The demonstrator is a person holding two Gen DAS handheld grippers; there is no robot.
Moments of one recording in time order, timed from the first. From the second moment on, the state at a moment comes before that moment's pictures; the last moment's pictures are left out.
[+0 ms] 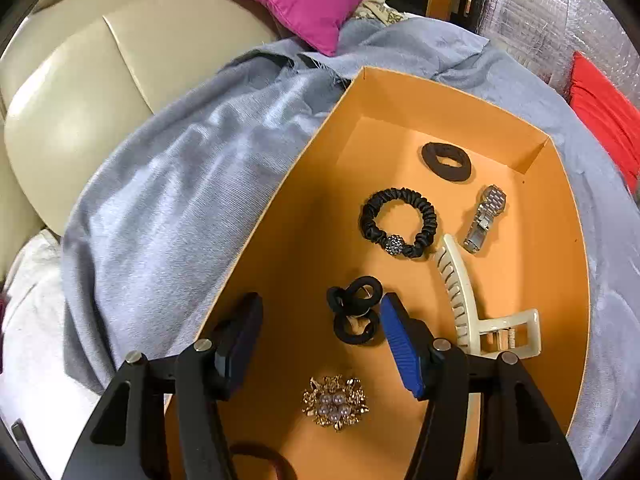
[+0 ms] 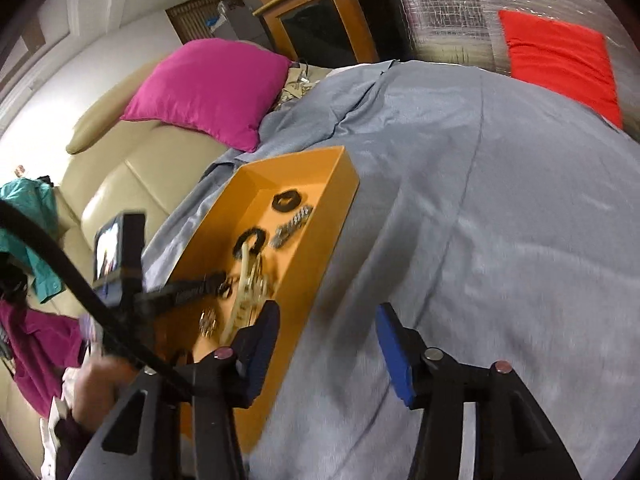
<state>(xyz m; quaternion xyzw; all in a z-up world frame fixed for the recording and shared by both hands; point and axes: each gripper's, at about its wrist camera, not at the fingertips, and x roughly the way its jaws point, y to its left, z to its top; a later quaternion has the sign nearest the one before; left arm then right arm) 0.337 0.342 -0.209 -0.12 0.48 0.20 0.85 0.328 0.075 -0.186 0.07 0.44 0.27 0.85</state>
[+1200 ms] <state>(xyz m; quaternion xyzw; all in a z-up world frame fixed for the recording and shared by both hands) 0.057 0.252 0.021 0.07 0.22 0.31 0.92 0.120 0.098 -0.052 -0.02 0.30 0.30 0.90</state>
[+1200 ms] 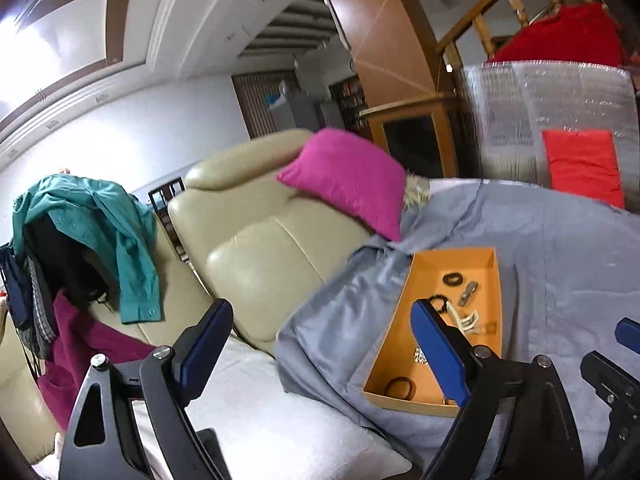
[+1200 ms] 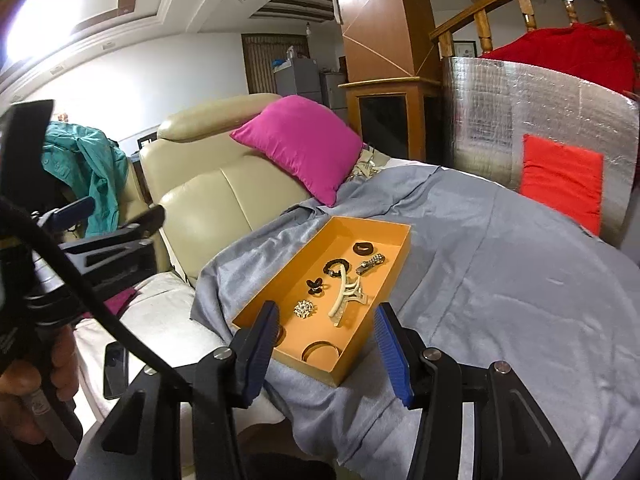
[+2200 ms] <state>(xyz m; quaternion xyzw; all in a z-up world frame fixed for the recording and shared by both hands) -0.057 0.236 0.065 0.08 0.18 0.29 0.94 0.027 0.100 0.008 -0.03 0.29 0.30 0.91</state>
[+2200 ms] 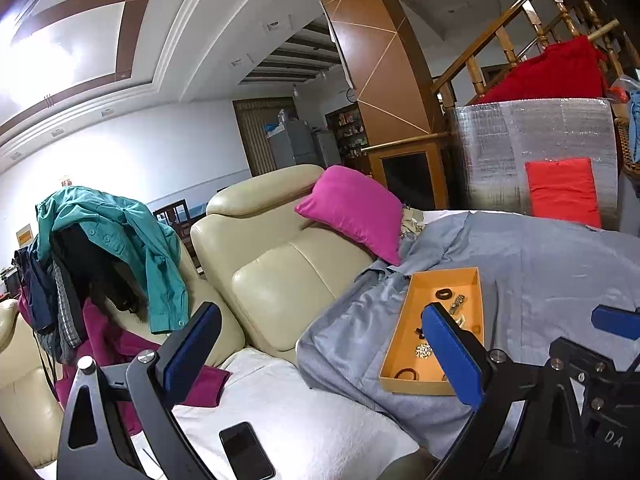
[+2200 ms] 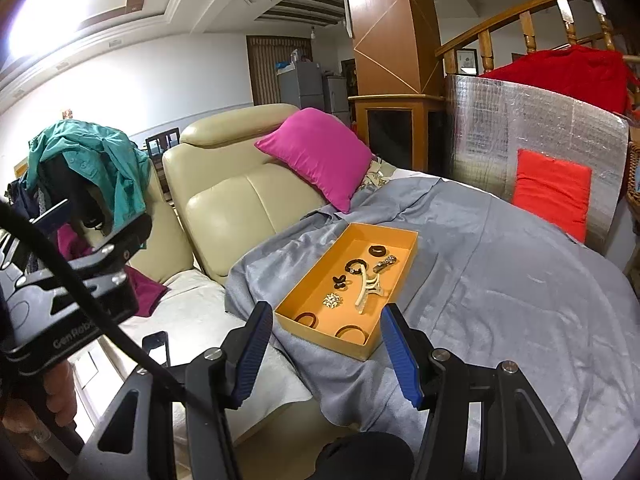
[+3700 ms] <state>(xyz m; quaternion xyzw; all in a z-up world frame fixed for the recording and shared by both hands) -0.058 0.252 0.052 0.08 0.20 0.30 0.93 0.029 0.106 -0.005 -0.03 0.31 0.29 0.91</state>
